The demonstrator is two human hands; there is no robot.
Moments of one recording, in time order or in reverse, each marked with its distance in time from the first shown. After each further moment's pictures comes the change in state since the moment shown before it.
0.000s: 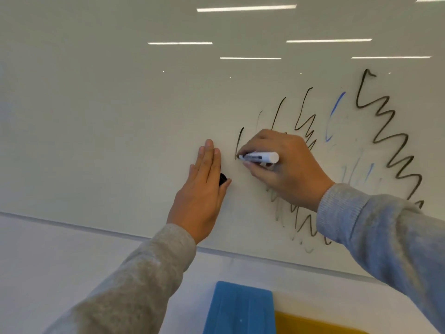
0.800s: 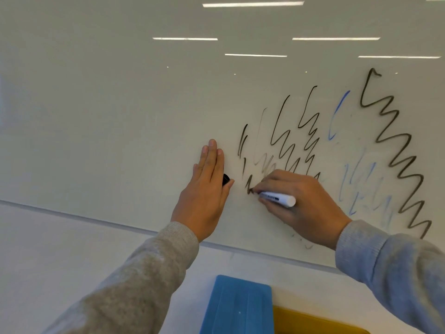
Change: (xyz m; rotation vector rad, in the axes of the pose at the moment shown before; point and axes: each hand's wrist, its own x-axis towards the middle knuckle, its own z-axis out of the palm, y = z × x) left_hand -0.007 -0.002 0.007 0.030 -0.006 0.016; right_hand -0.065 0.003 0.008 0.043 -0.156 0.025
